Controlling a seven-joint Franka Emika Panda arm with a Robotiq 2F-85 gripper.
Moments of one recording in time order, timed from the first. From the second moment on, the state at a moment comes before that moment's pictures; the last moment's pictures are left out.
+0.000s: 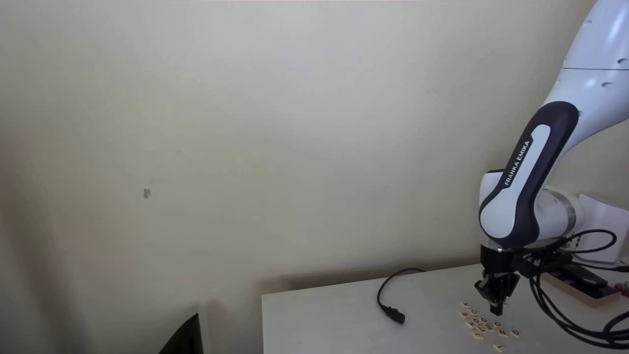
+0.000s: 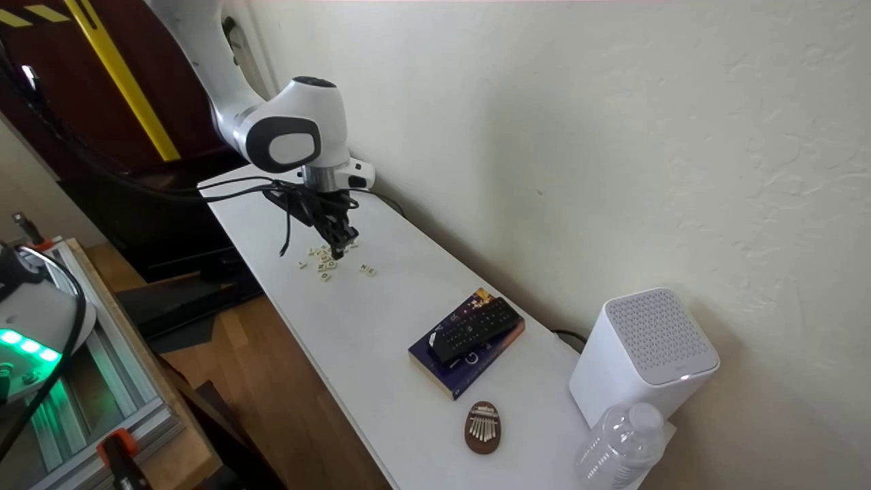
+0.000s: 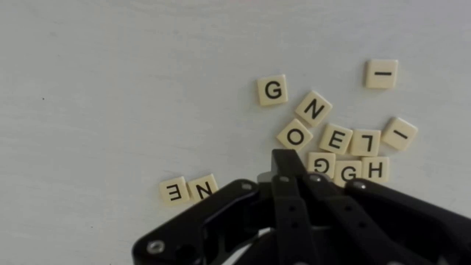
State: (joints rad) arm -0.10 0.65 -0.06 -2.34 -0.05 2.86 -0.11
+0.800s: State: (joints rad) arm -0.09 0.65 -0.07 -2.35 -0.12 2.86 -0.22
